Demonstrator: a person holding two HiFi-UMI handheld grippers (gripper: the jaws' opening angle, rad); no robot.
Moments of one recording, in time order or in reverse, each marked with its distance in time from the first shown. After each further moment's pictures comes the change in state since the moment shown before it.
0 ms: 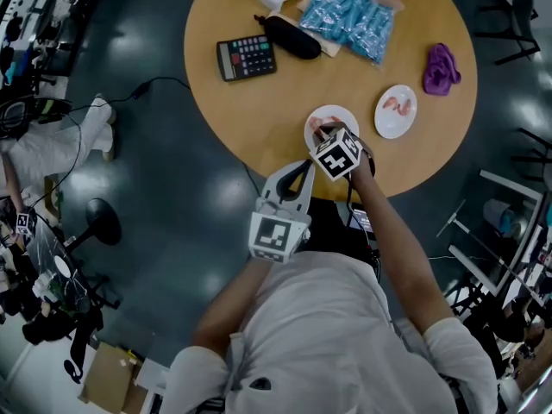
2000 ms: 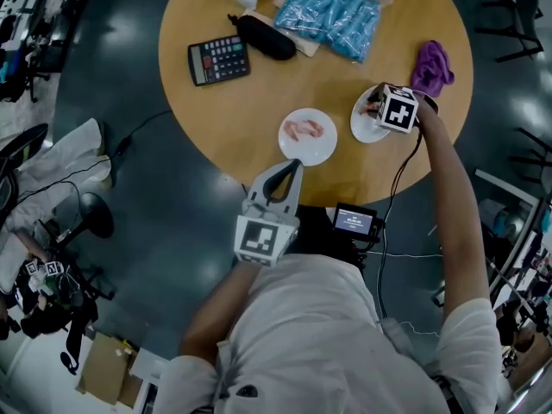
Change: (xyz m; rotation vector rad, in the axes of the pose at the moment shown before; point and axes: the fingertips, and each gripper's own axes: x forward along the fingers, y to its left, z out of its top) left arm 0.047 -0.020 0.006 -0.043 0.053 0.038; right arm -0.031 -0.195 -0.097 -0.615 0.300 0.249
